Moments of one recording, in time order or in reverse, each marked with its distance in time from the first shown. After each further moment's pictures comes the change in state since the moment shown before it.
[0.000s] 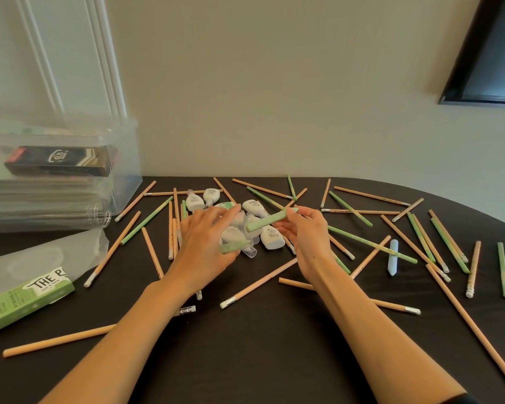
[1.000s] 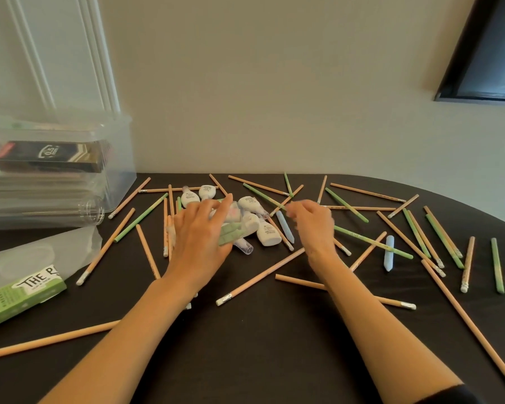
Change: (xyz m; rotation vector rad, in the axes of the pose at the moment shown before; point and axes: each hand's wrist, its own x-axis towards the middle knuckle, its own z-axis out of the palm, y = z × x) left_hand 0.000 0.004 0.002 0.157 0.050 -0.043; right_hand 0.012 -0.001 -0.010 -0.631 0.102 -0.230
